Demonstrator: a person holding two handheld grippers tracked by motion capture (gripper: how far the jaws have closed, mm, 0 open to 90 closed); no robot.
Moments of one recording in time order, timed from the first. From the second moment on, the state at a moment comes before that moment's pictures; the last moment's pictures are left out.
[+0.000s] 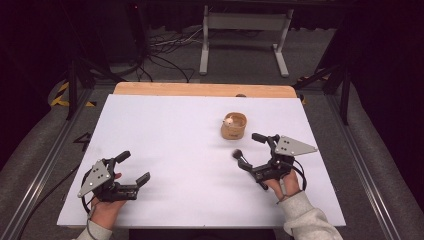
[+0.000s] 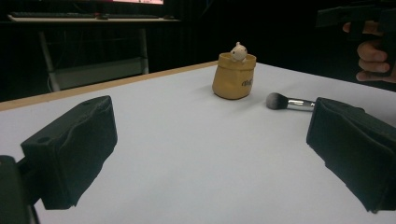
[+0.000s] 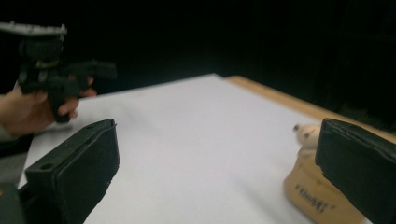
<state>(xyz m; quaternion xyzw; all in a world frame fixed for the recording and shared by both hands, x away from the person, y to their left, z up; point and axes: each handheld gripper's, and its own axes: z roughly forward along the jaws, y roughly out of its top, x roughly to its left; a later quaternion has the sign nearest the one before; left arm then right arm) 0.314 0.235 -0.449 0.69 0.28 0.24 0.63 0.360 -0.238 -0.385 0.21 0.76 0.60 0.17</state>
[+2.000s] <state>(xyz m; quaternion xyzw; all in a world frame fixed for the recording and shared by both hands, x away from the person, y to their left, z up) 0.314 0.230 -0.449 0.70 0.28 0.24 0.61 0.438 -0.189 -0.395 0.29 0.95 0.10 0.04</state>
